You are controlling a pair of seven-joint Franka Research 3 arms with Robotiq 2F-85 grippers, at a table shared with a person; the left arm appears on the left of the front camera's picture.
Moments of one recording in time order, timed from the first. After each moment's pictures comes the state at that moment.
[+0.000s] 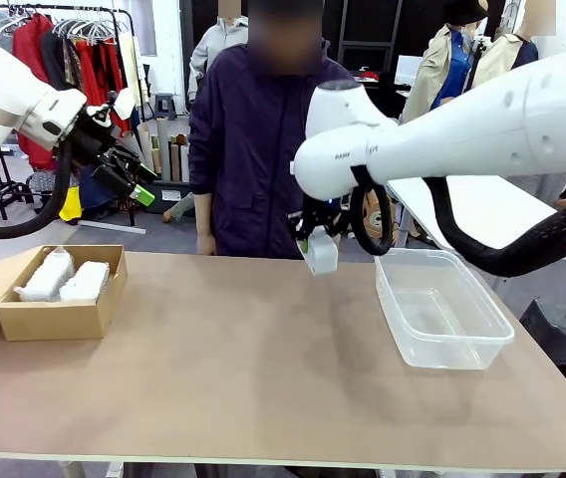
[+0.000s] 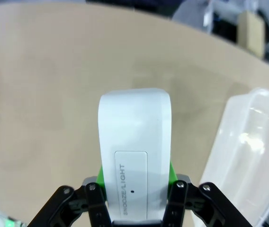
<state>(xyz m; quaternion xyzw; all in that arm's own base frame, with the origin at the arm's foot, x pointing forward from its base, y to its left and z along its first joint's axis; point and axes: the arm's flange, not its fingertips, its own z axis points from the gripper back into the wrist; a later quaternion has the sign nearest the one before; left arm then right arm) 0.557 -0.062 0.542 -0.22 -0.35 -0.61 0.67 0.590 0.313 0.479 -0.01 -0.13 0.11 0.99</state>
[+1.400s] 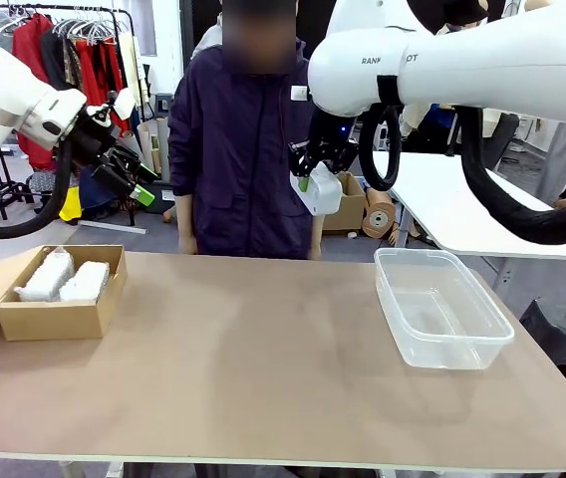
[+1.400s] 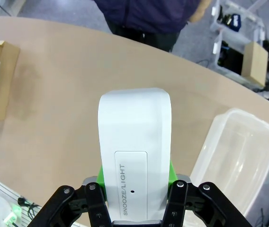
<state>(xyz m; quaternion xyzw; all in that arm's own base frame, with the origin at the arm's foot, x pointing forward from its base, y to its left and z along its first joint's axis) 0.557 -0.062 0.542 -0.22 -0.35 -0.61 0.67 0.576 0.309 0.591 0.03 -0.17 0.15 0.97</state>
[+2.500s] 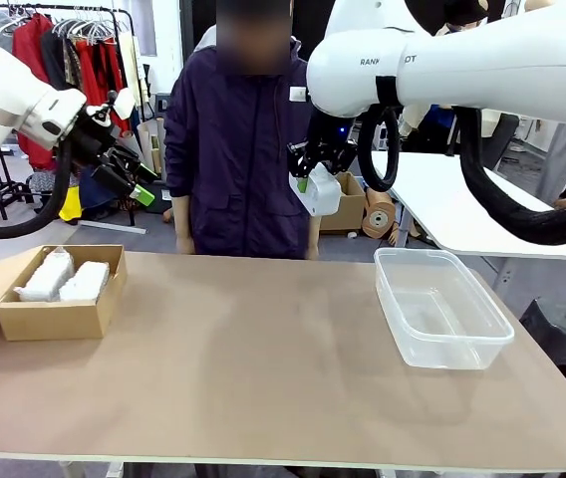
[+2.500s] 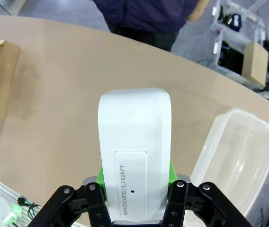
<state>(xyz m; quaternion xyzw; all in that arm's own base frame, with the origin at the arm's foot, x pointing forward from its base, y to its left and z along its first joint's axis) 0.557 -0.062 0.542 -0.22 -0.35 -0.61 0.67 0.575 0.310 0.591 0.03 -0.17 0.16 0.97</state>
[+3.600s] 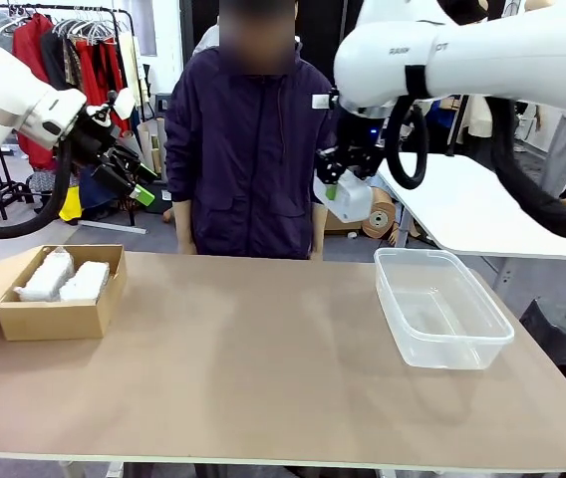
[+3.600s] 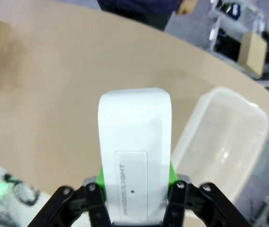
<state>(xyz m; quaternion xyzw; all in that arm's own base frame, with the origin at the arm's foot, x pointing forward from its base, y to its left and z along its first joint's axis) 0.557 -0.062 0.542 -0.22 -0.35 -0.61 0.67 0.565 0.250 0.590 0.01 -0.12 0.18 0.98</state>
